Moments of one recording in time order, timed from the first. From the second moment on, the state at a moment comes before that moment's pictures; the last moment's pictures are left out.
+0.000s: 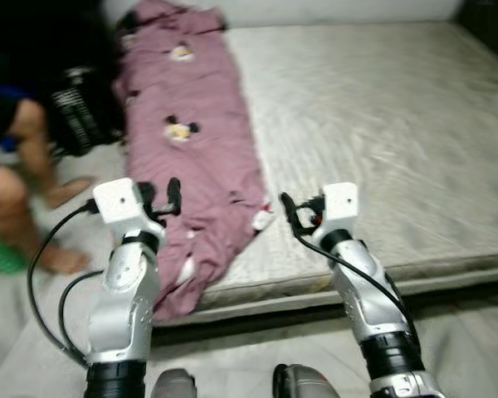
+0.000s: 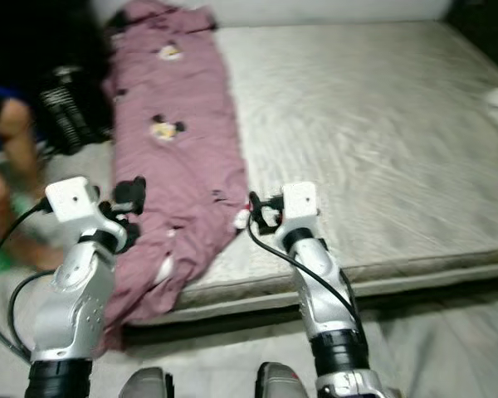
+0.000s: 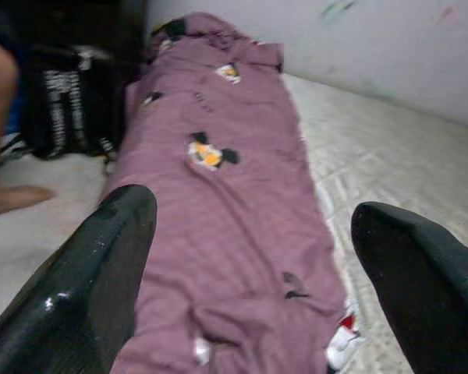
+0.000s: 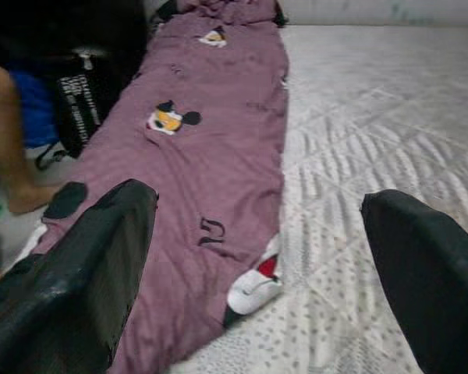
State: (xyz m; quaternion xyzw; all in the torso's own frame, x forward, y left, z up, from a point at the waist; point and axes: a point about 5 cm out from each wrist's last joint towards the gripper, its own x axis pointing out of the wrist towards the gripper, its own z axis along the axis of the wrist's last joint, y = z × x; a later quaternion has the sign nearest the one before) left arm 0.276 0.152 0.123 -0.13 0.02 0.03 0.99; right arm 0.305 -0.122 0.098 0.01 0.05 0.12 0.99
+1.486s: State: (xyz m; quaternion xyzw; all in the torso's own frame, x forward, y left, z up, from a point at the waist) left arm 0.283 0.150 0.125 -0.12 0.02 0.04 0.99; right arm 0.310 -0.125 0.100 0.00 0.04 0.13 0.99
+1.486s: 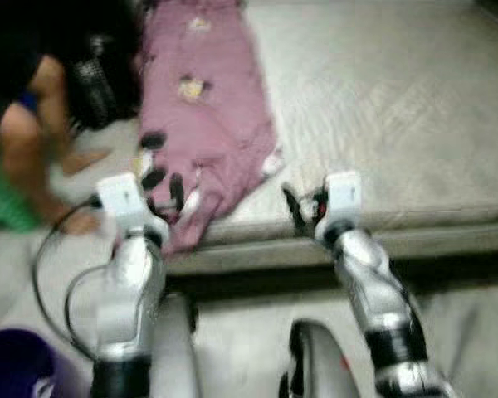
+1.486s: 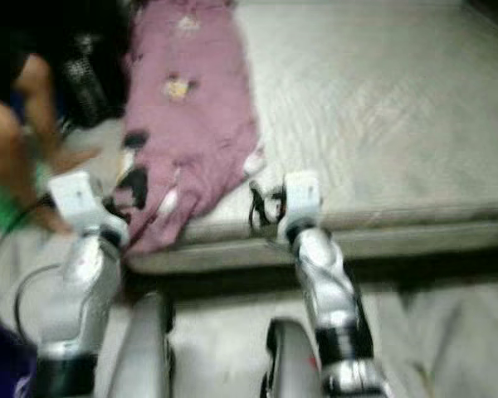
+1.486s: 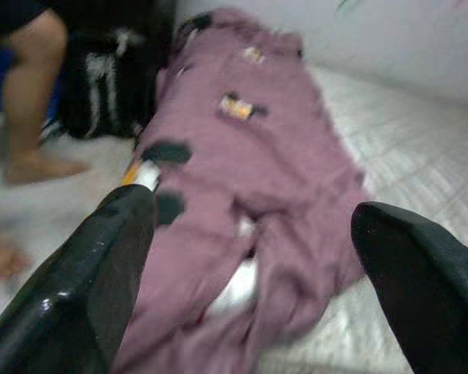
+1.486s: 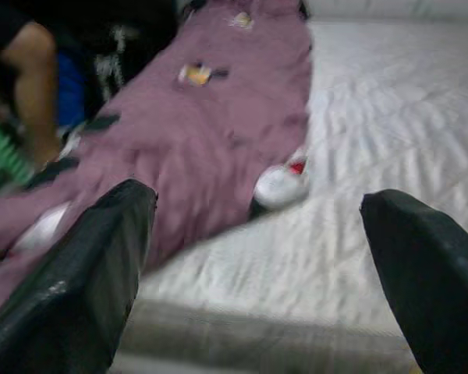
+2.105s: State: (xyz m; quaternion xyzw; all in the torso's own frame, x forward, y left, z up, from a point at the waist) left arm 0.286 0.148 0.131 -0.12 0.01 0.03 0.99; right arm 0.310 -0.119 0.101 0.01 0.04 0.15 0.99
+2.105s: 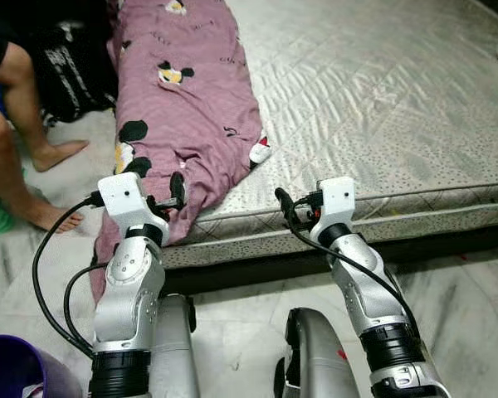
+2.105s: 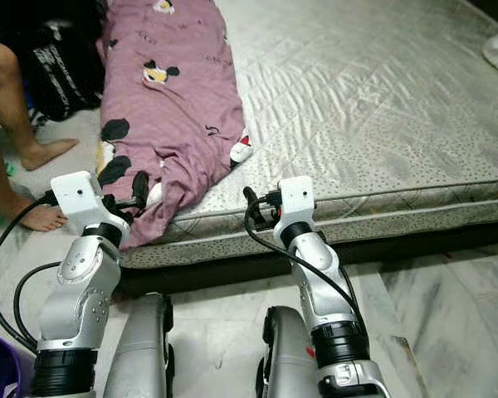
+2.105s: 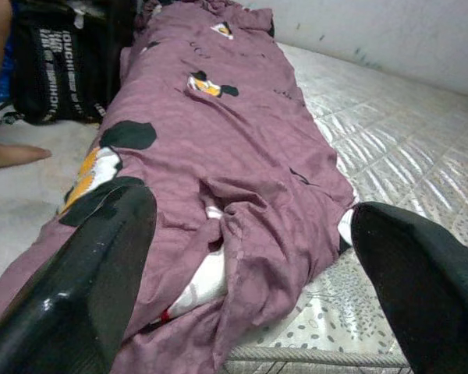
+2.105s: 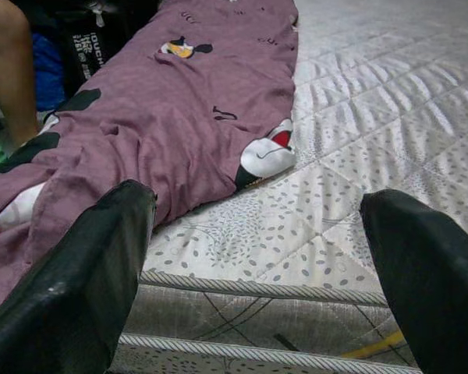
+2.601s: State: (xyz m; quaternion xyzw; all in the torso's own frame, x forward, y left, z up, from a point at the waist) left arm 0.287 0.145 0.135 -0.12 -0.01 0.01 0.99; right arm 0.311 -0.118 0.103 0.00 0.03 0.16 0.99
